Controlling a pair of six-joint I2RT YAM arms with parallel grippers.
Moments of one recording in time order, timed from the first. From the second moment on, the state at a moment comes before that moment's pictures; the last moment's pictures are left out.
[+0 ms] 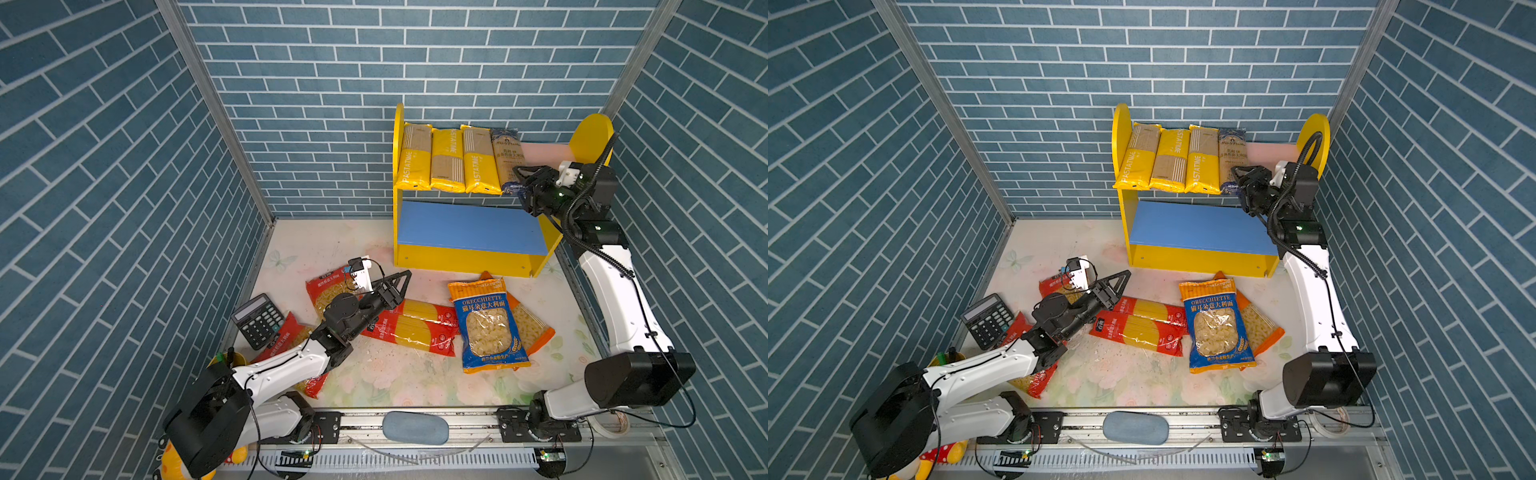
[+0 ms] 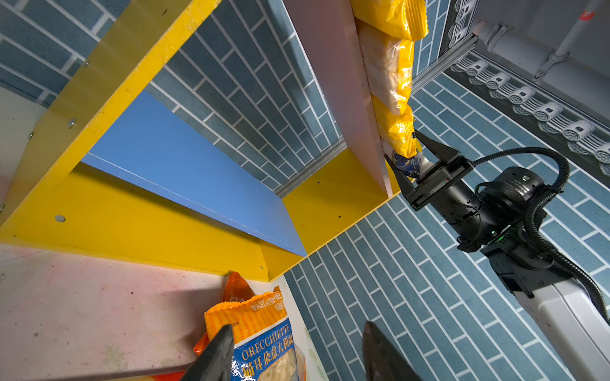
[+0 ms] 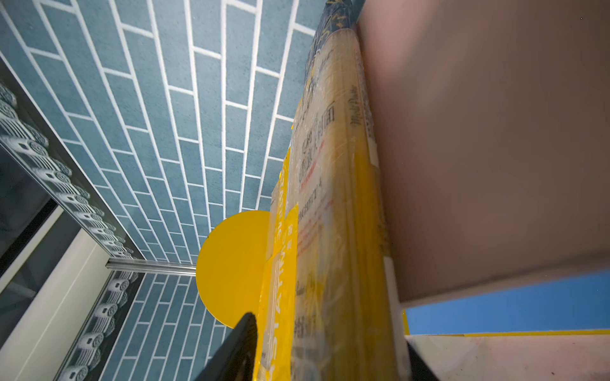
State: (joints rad) left arm -0.72 1.19 0.49 0.80 0.05 -0.95; right arm 0.06 1.46 1.63 -0.30 -0.49 1.22
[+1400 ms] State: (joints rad) left arm -0.88 1.21 0.53 0.18 -0.01 -0.78; right arm 0.63 1.31 0.89 -0.39 -0.39 0.79
